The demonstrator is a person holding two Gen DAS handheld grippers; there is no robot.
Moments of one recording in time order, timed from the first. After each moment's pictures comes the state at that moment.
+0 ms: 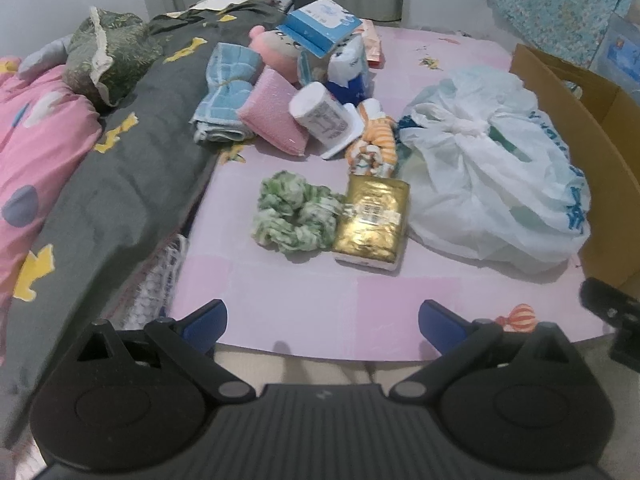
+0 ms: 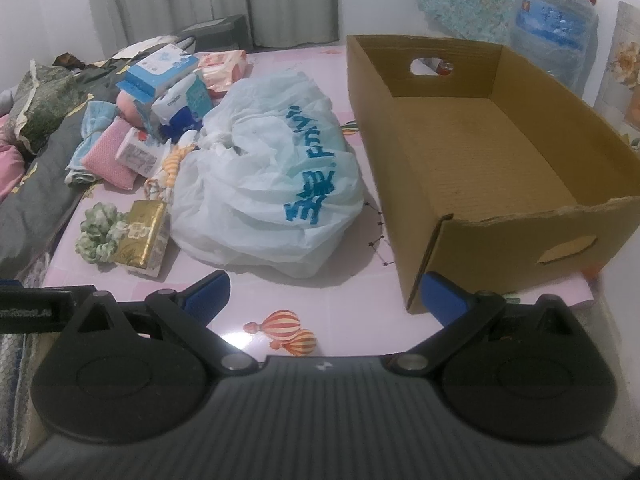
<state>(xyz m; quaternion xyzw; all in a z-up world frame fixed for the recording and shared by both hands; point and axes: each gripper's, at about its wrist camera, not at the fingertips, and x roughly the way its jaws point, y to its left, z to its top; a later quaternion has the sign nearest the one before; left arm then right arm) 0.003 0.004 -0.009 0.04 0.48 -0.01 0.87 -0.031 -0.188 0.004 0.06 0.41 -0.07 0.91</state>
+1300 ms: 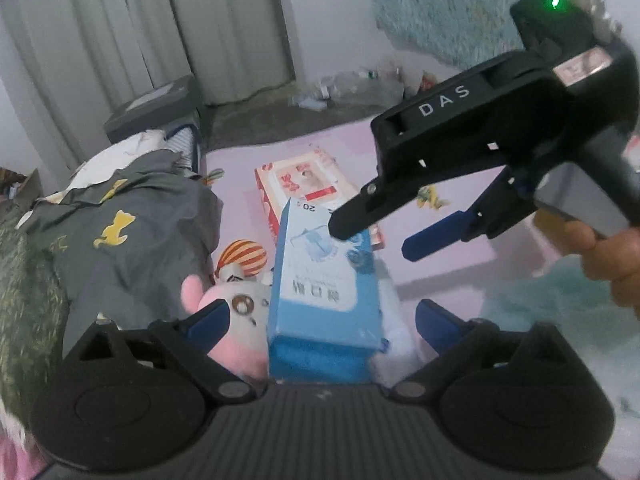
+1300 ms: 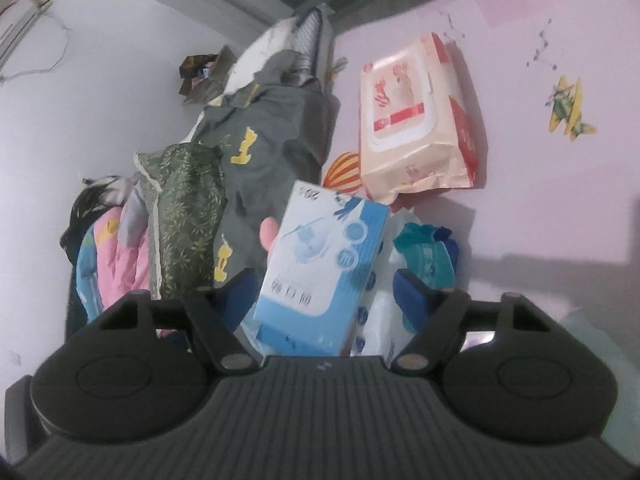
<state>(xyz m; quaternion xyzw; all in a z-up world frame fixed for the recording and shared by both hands) 0.321 0.003 0.028 0.18 0.40 -0.17 0.88 0.421 -0.165 -0.006 0.35 0.53 0.19 0.75</state>
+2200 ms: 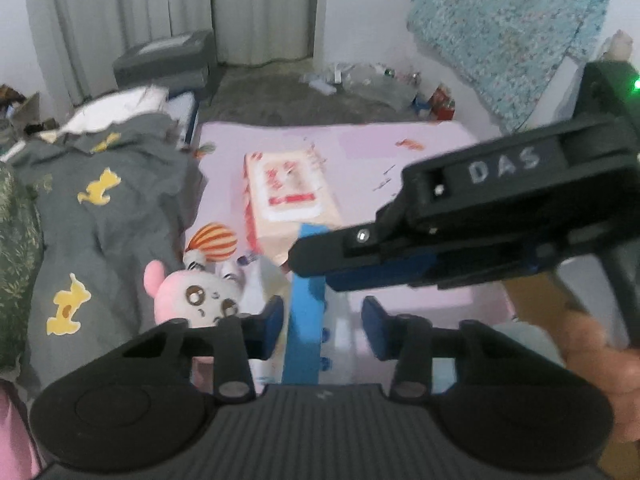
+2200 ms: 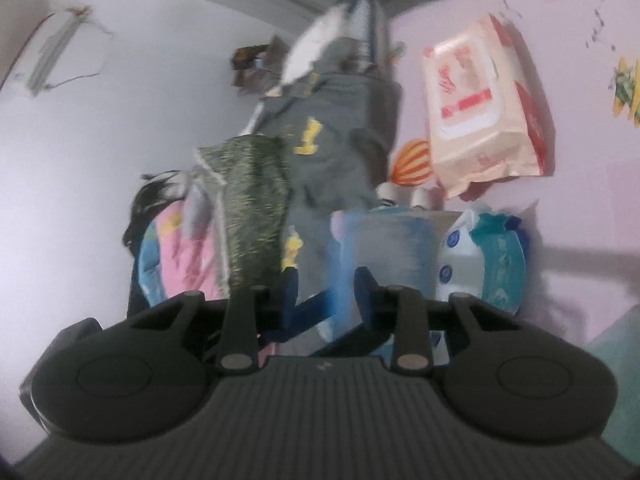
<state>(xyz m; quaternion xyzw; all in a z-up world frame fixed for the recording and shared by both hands) 0.319 -0.009 0.071 0.06 0.45 -0.16 0.88 0.407 -0.169 0.025 0.39 0.50 0.27 0.72</state>
